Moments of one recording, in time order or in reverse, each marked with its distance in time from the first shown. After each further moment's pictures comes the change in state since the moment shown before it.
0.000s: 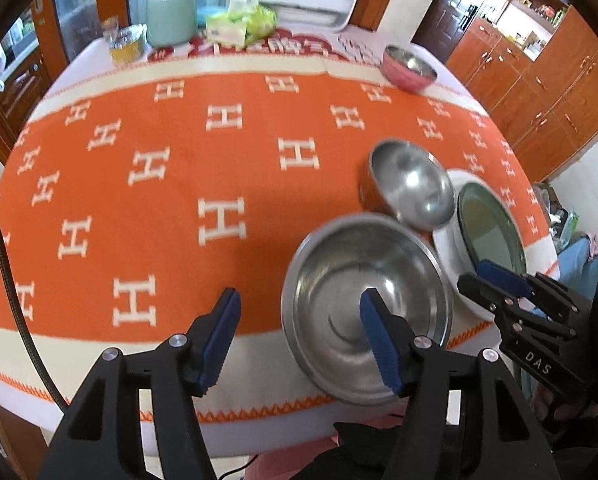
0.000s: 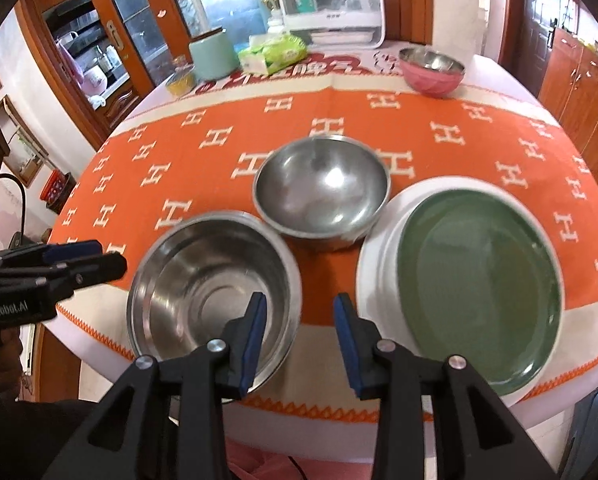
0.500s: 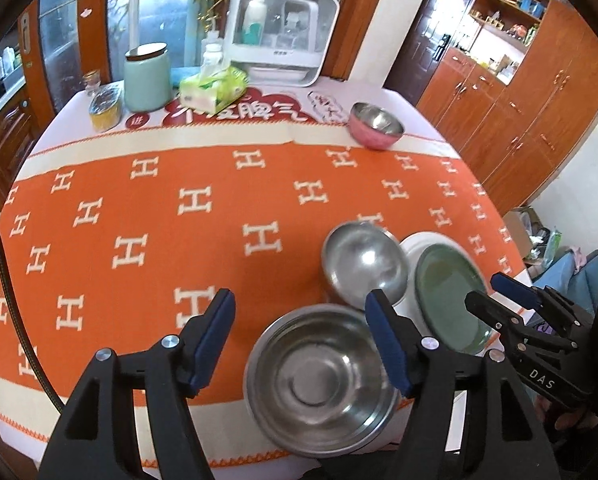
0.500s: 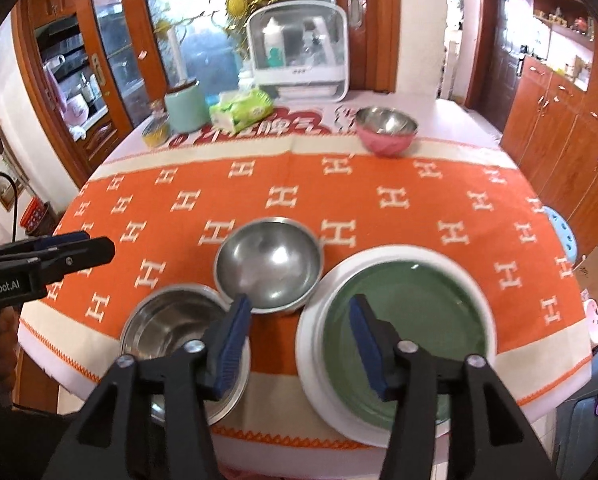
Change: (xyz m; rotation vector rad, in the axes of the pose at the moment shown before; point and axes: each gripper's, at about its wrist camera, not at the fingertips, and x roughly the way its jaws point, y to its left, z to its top) left arm -0.031 -0.032 0.050 0.044 -0.146 -0.062; right arm -0.054 -0.026 0.035 0.020 -0.149 -0.116
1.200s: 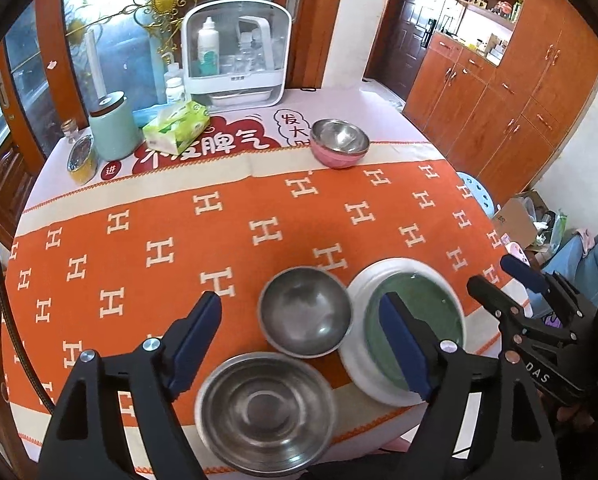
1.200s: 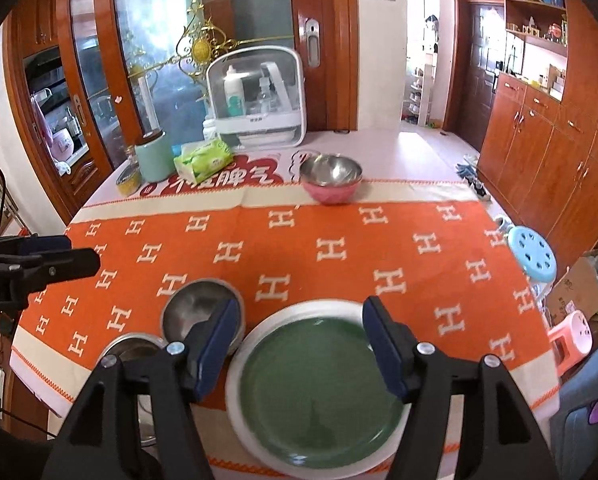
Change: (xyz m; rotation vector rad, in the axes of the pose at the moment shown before) left arm -0.005 -0.097 0.061 0.091 0.020 0.060; right arm -0.028 -0.082 0.043 0.014 -0.101 -0.031
